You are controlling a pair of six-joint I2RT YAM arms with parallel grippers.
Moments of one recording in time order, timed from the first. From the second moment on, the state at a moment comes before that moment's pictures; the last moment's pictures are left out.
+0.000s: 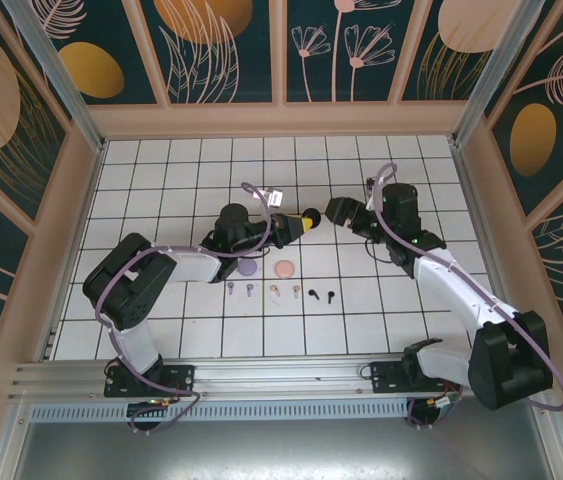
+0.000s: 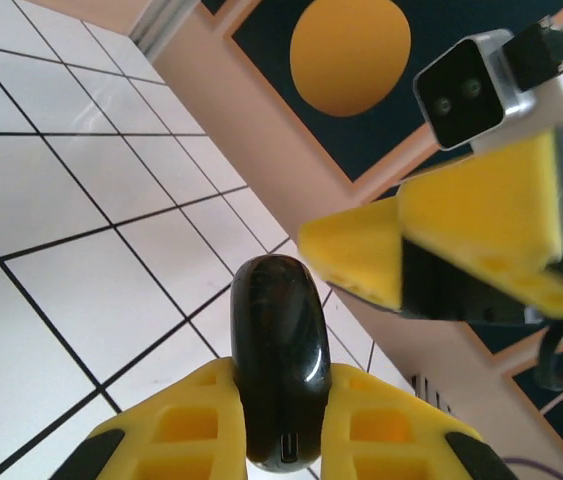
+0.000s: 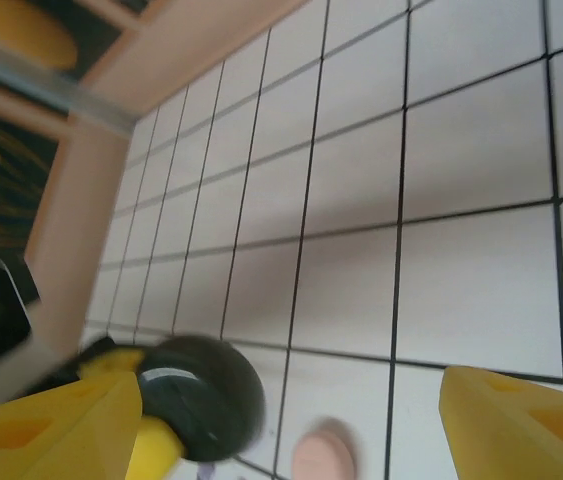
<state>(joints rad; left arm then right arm) -0.66 1.79 0.80 0.91 0.58 -0.76 0.33 1.20 0.75 -0.06 -0.41 0.65</state>
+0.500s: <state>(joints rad) -0.66 1.77 0.81 0.82 0.66 -0.72 0.33 1.21 0.70 0.07 -0.59 0.54</state>
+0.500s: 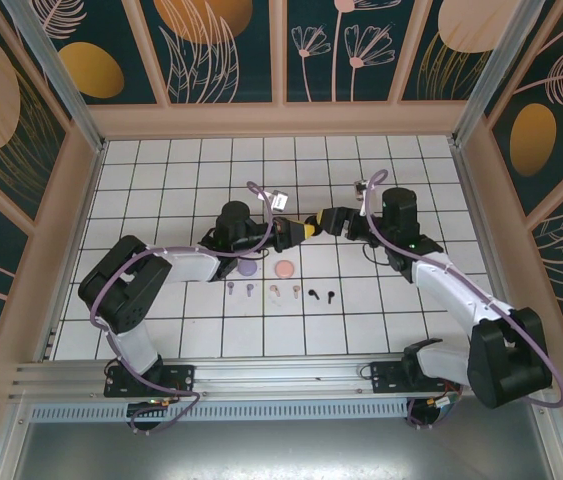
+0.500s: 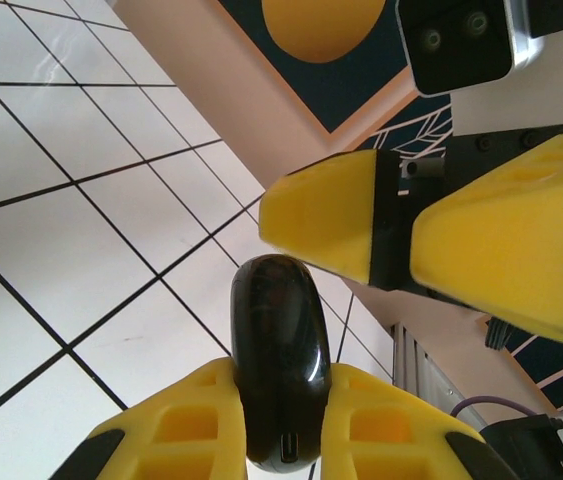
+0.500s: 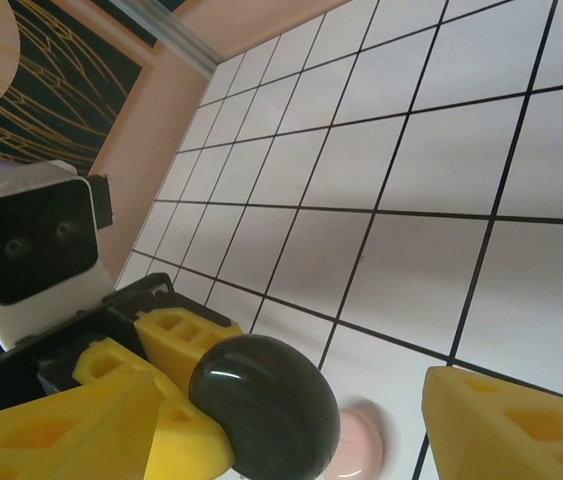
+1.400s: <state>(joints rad) -0.66 1.72 0.84 0.75 0.69 -0.71 0.30 1.28 0.62 0.17 -0.56 0.58</state>
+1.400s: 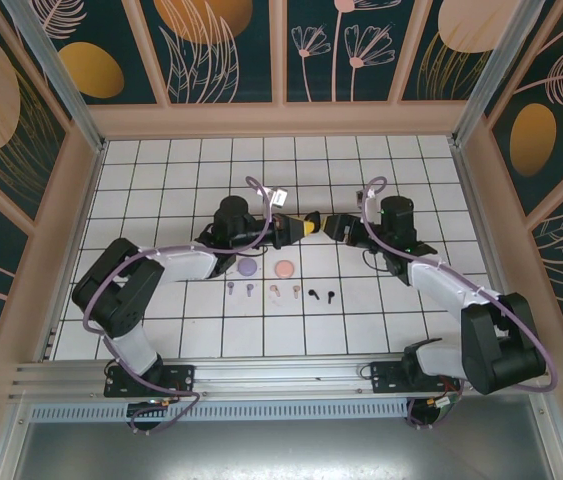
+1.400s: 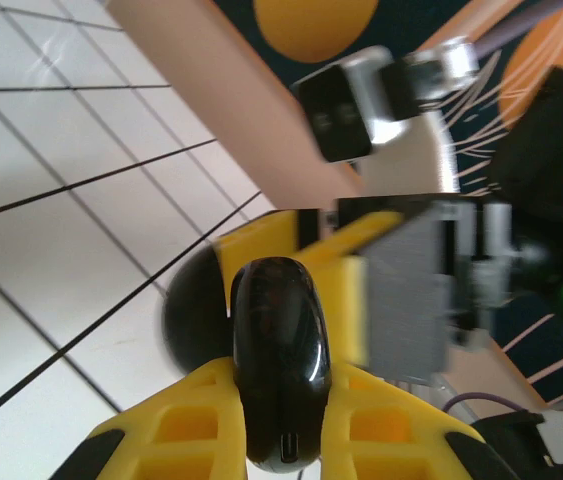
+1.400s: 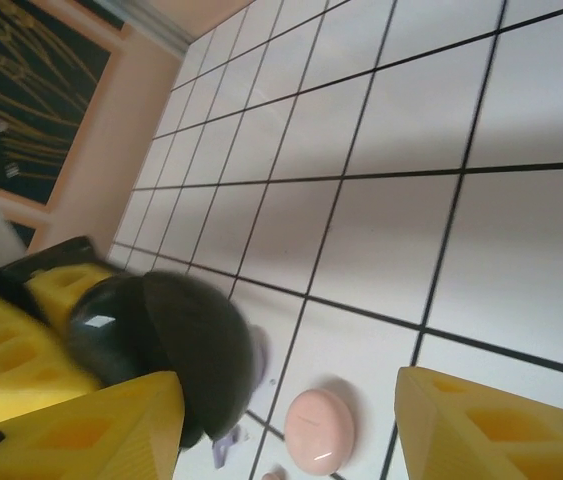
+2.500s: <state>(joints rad) -0.66 1.77 0.84 0.98 0.88 -0.88 0.26 1.08 0.62 0.10 -0.73 0.58</state>
